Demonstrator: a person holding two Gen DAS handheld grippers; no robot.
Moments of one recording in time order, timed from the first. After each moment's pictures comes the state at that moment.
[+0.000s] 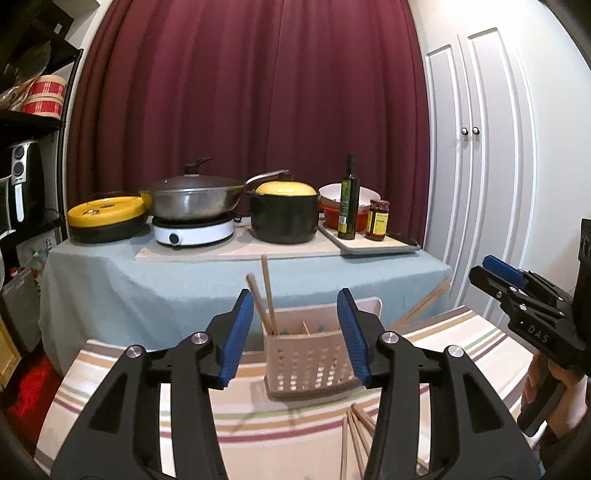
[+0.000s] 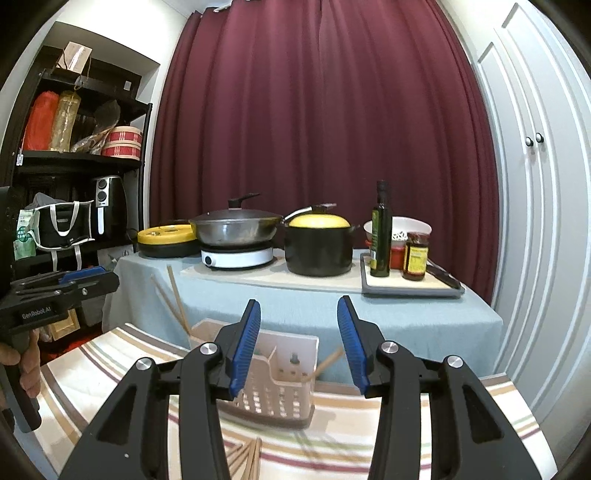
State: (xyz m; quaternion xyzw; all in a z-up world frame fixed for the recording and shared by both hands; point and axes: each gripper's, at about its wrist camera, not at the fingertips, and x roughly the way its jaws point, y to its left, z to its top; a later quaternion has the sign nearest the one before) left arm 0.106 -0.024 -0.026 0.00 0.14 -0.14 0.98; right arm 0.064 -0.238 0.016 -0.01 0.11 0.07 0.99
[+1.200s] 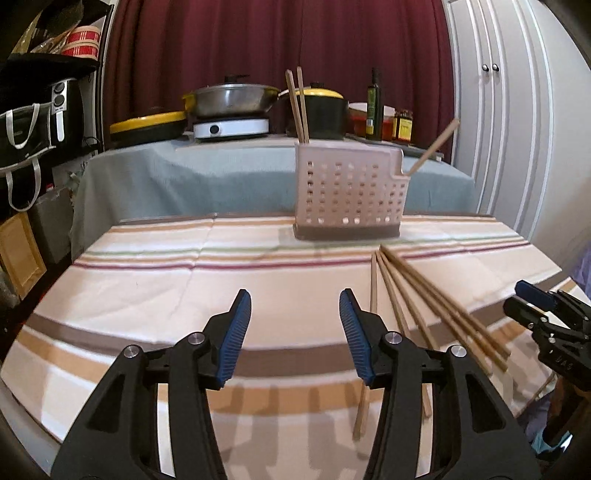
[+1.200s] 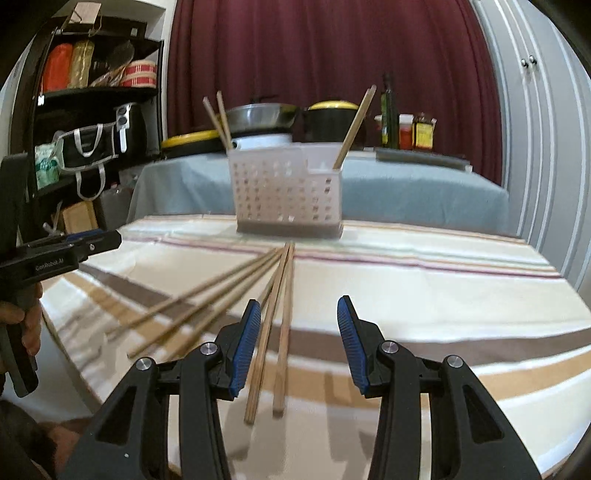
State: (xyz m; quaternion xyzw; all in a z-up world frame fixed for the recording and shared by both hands) left arm 0.005 -0.004 -0.180 0.01 0.25 -0.08 0.97; right arm -0.041 -0.223 -0.145 0.00 0.24 0.09 0.97
